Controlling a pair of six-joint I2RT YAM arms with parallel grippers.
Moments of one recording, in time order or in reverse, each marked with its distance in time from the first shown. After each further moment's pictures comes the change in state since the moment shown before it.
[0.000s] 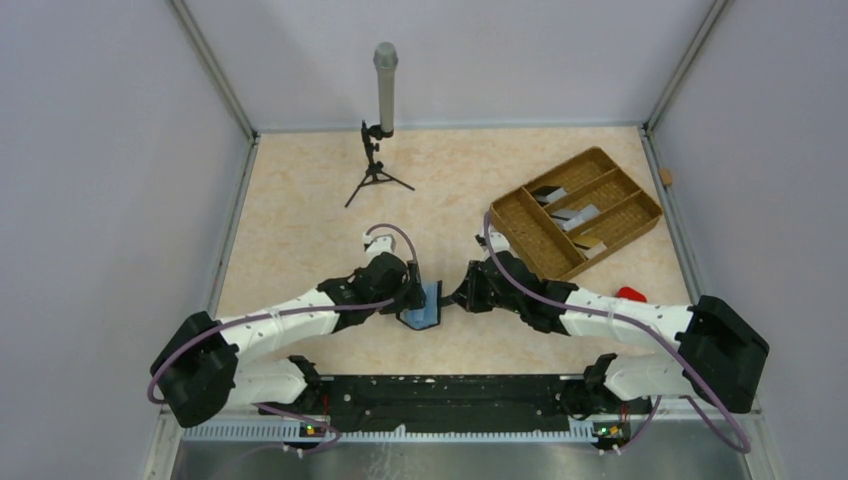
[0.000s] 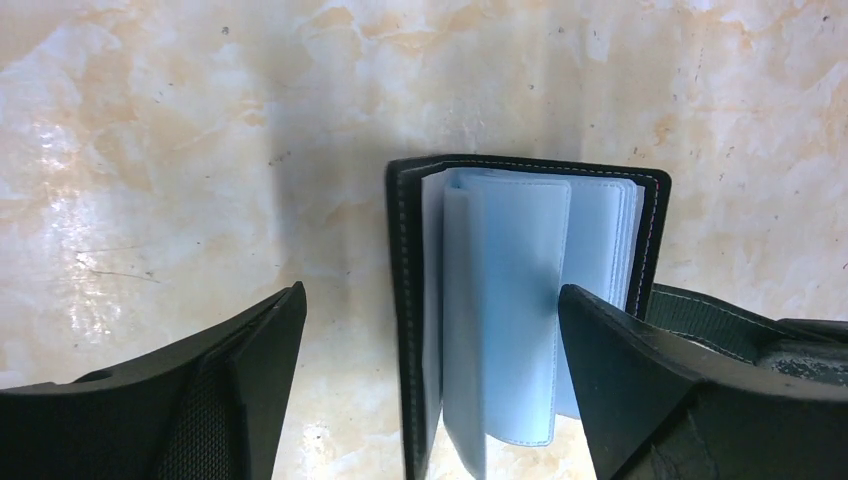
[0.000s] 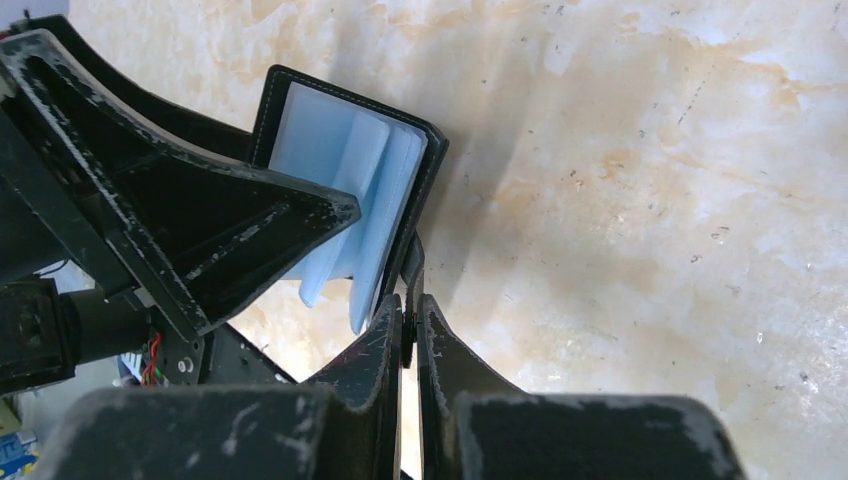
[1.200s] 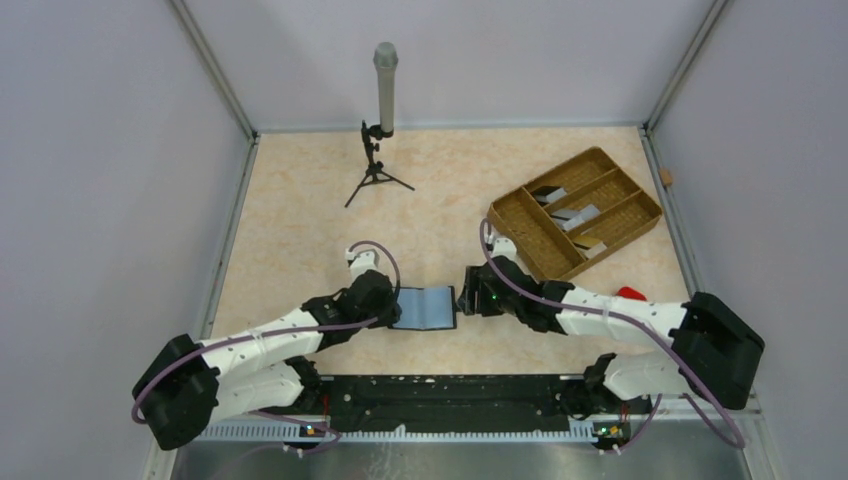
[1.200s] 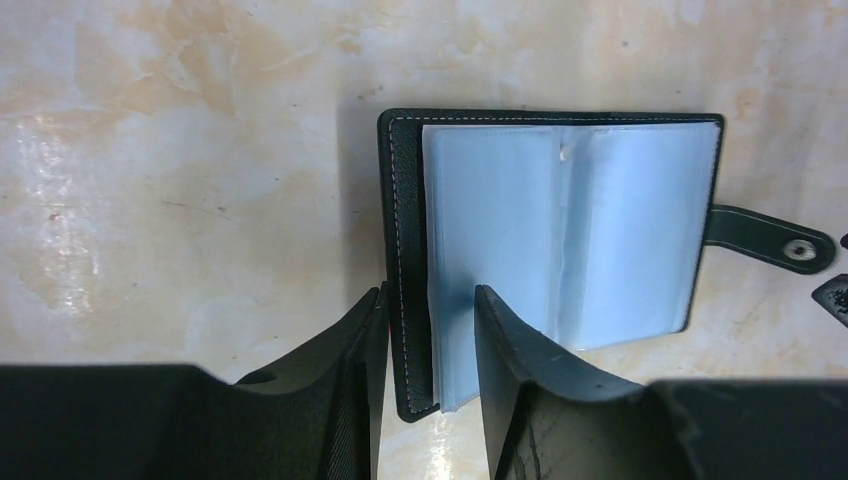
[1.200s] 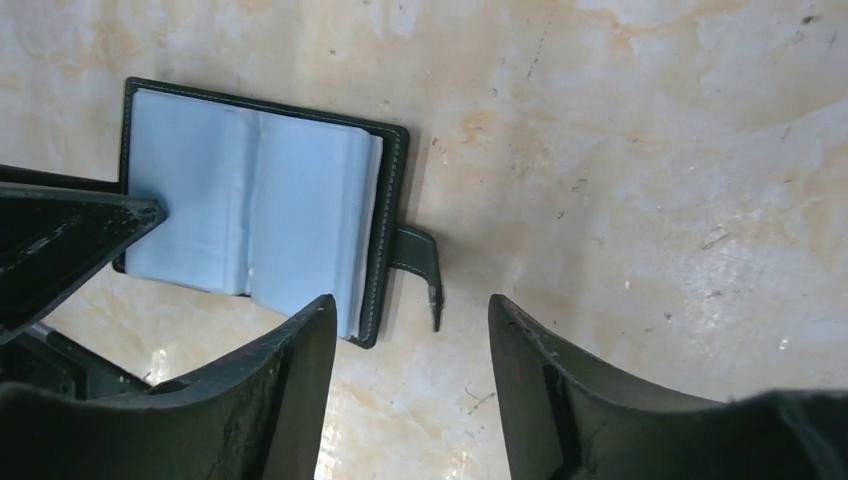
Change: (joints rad) left arm 0.000 -0.141 -0.152 -0.005 -0.044 -0.045; right arm 0.000 0.061 -0.002 -0.121 0.127 -0.004
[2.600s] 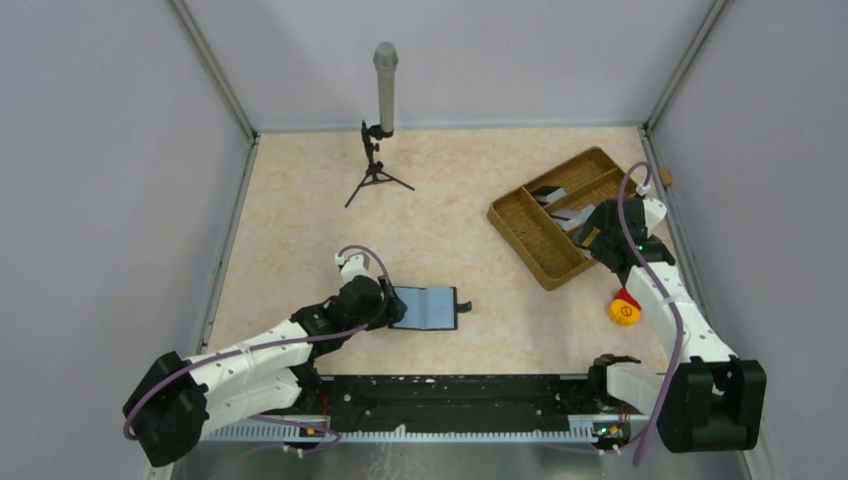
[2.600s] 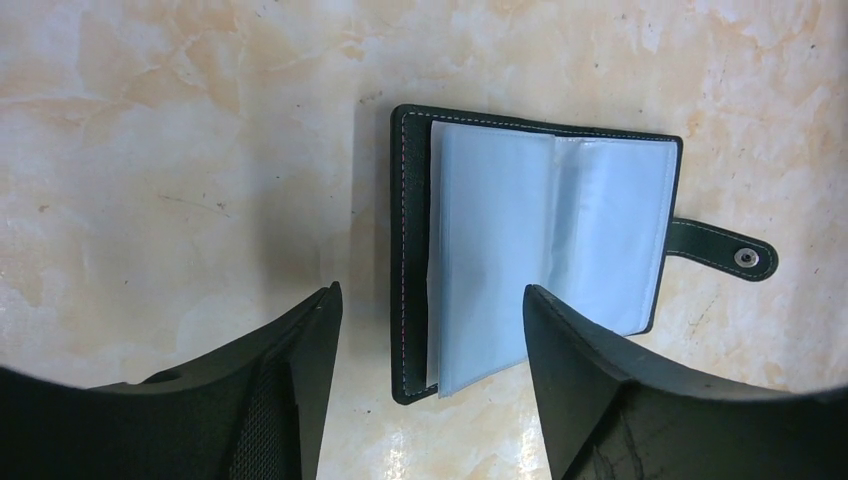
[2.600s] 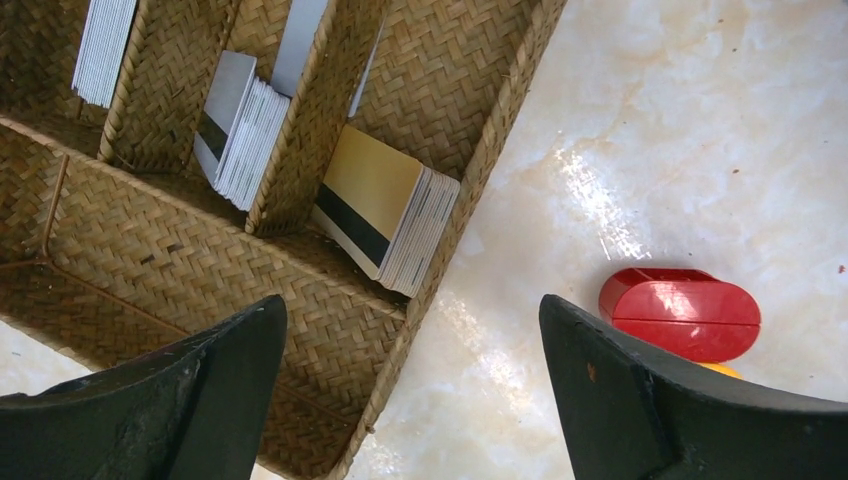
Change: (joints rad) left arm 0.021 -0.127 -0.099 0.089 0.026 -0.046; right arm -0.929 -0.225 0.154 -0.418 0.114 -0.173
